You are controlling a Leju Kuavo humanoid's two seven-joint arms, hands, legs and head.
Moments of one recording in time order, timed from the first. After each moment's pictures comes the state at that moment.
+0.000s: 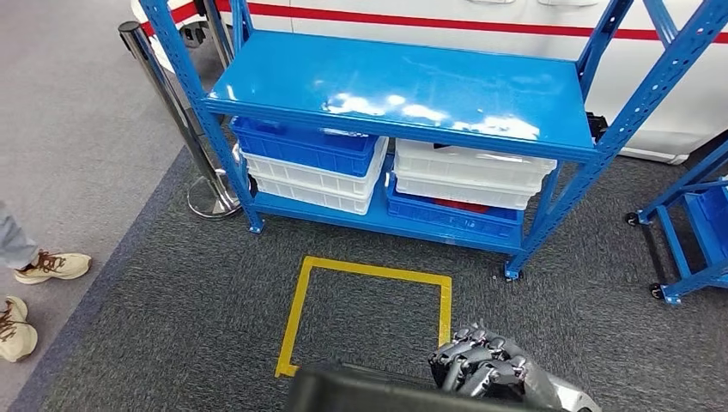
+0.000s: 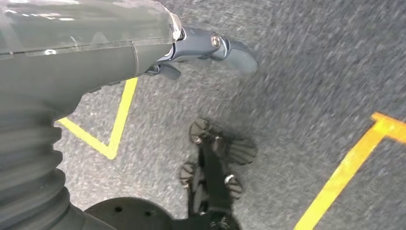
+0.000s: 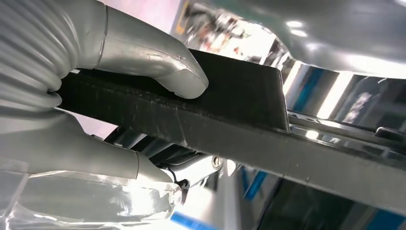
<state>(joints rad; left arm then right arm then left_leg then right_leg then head) -0.05 0.00 1.04 -0.22 -0.64 0.00 -0.21 0.12 -0.17 0.33 -2.06 0.04 0.50 -0.69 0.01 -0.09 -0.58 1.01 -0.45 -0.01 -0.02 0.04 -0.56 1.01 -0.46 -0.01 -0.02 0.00</state>
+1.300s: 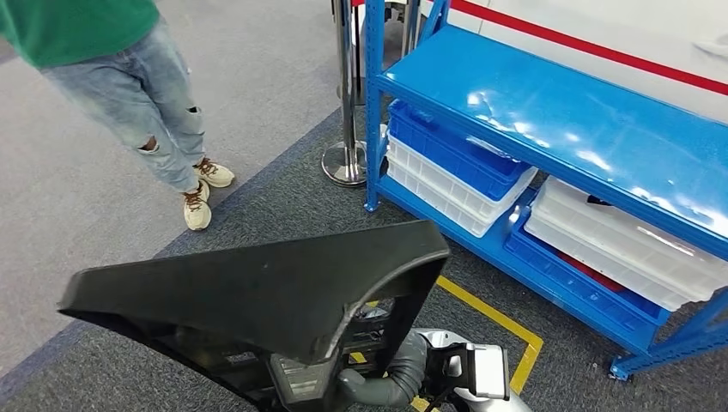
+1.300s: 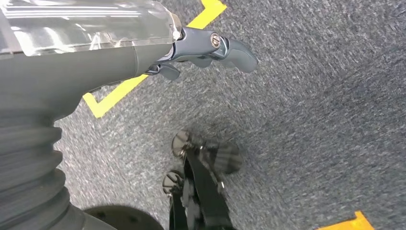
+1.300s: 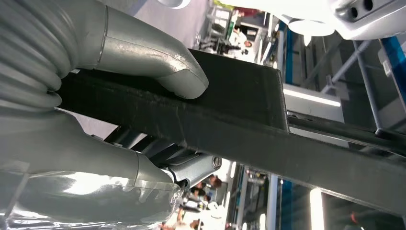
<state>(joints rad) -0.06 -0.01 1.07 -0.22 -0.68 0.06 -0.30 -0.21 -0.04 0.65 -1.59 -0.04 0.55 -0.69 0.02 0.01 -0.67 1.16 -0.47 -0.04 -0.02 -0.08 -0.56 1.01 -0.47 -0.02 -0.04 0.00</state>
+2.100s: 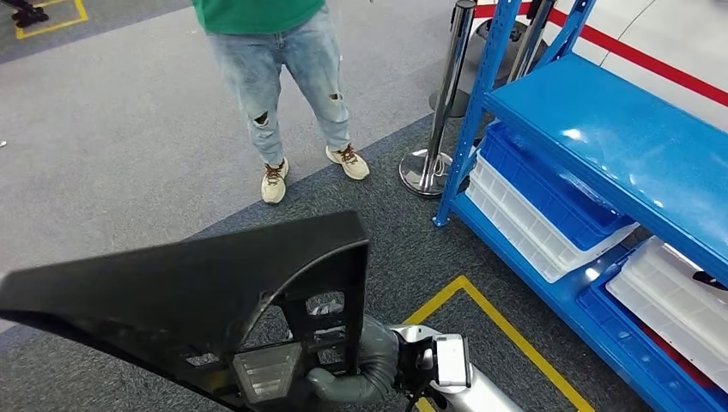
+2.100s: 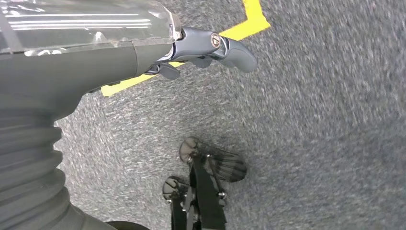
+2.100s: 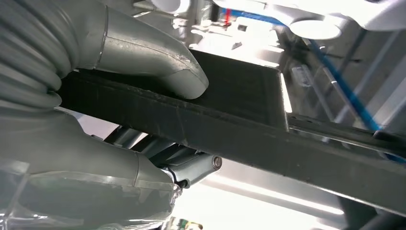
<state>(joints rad) -0.05 0.03 1.09 -0.22 -0.70 0.00 -0.30 -0.30 0.00 0.74 -1.49 -0.06 0.53 -0.69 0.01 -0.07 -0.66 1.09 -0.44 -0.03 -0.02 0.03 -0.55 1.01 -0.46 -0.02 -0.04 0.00</state>
